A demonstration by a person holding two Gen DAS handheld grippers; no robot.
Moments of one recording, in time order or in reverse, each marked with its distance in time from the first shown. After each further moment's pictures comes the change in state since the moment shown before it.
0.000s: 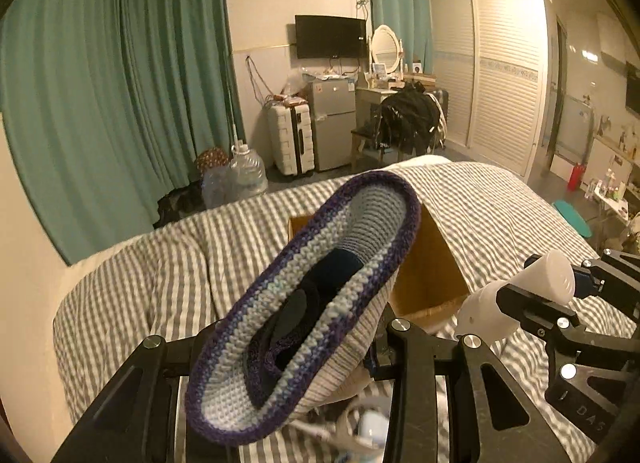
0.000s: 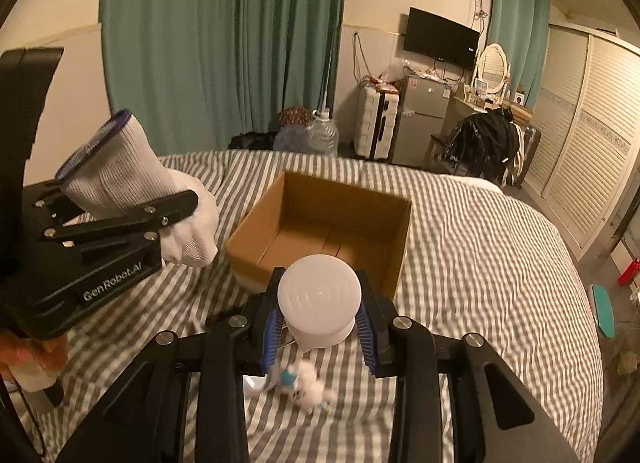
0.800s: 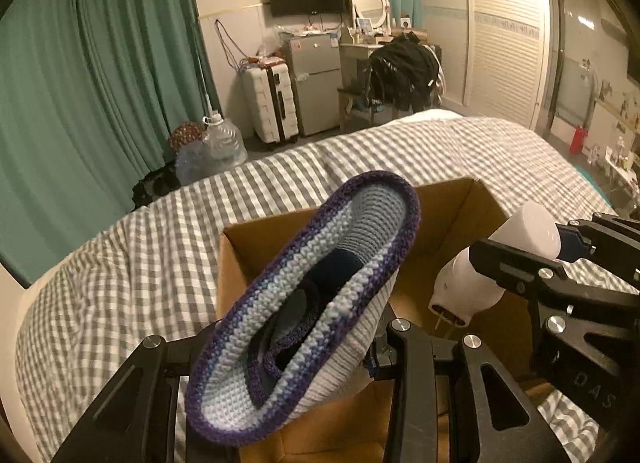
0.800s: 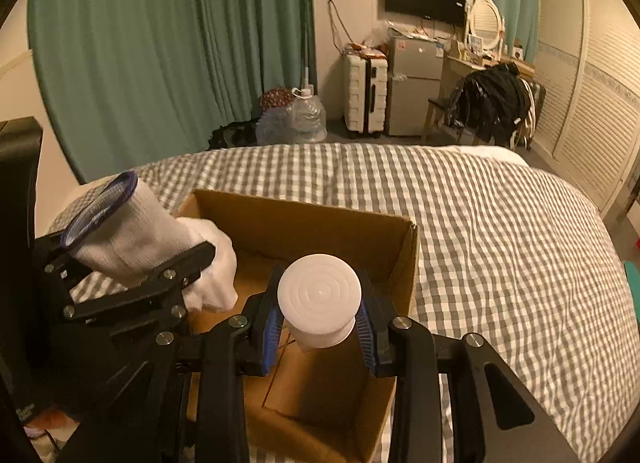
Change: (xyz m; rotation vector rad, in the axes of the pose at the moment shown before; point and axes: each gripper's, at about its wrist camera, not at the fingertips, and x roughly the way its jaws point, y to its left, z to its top) left arm 0.200 -0.045 0.014 0.090 0.144 -0.054; right arm 0.192 -0.081 0.046 0.136 0.091 0.017
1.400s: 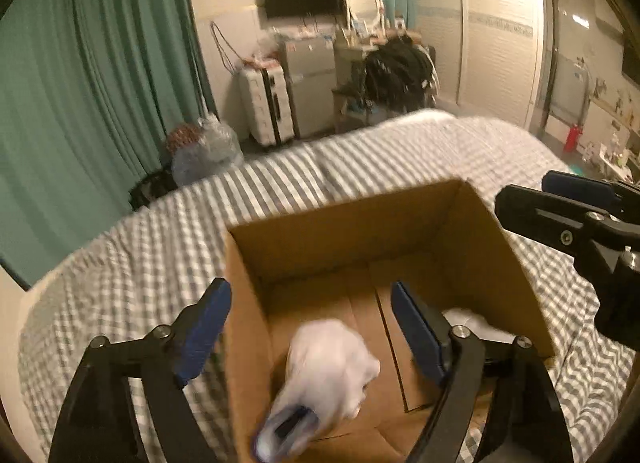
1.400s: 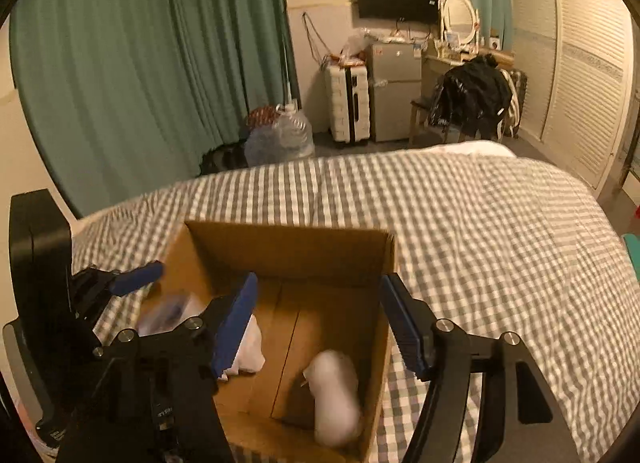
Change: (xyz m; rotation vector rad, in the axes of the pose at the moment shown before) left arm -0.036 -0.004 -0.009 0.030 -0.033 -0.017; right arm -0.028 -0.016 0.005 0.101 -0.067 -0.009
